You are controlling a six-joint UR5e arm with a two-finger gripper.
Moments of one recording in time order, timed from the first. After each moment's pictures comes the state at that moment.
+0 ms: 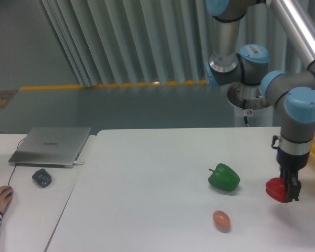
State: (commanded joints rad) arm 2.41 -1.96 -1.54 -1.15 1.55 1.80
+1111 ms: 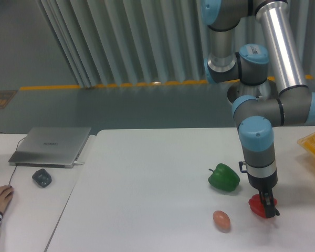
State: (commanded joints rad) arm 2.29 -2.05 -1.54 -1.05 1.68 1.62
